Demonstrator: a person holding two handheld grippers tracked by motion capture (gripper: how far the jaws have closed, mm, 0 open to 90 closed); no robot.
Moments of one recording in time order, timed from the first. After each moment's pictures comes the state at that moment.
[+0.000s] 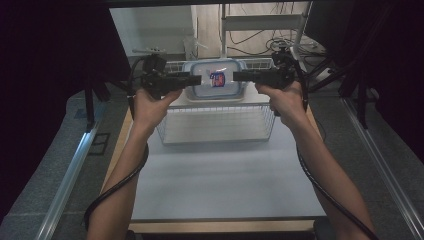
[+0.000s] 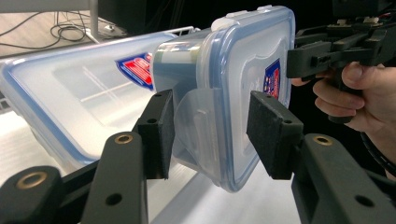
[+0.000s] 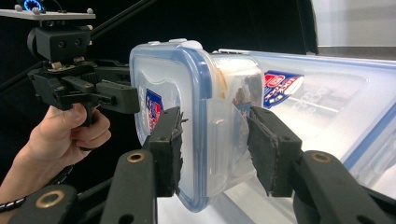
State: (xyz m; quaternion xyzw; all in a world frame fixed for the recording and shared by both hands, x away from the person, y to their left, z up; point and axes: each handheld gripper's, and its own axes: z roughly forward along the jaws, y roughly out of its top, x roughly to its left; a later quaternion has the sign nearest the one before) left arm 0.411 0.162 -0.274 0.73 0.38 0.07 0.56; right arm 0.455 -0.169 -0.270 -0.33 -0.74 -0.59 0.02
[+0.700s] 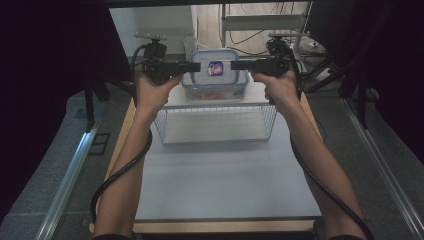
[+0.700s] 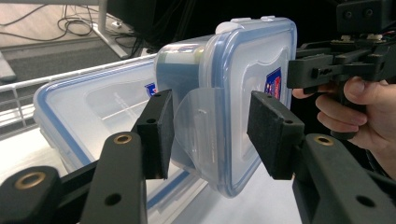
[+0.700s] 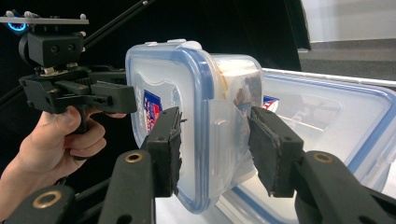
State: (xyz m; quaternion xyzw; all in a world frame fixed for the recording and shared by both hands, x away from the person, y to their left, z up) left arm 0.447 0.166 -0.267 0.72 0.41 0.05 0.56; right arm 0.490 -0.161 -0.266 -0.36 -0.73 -0.58 0.03
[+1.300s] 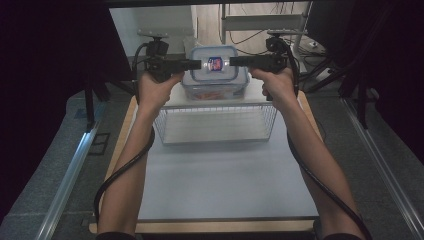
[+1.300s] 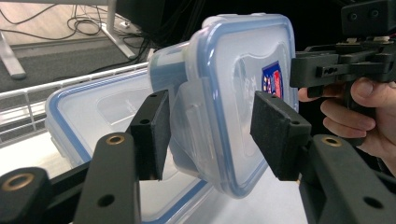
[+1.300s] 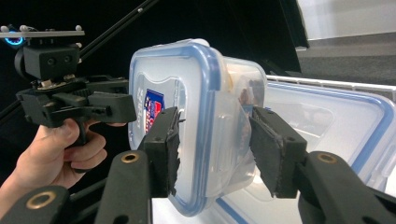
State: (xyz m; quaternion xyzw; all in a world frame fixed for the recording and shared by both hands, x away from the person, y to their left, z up) left arm 0.456 0.163 -0.267 0.71 0.43 0.06 0.55; right arm 0.502 -0.157 -0.267 -0.38 -0.72 -0.58 0.04
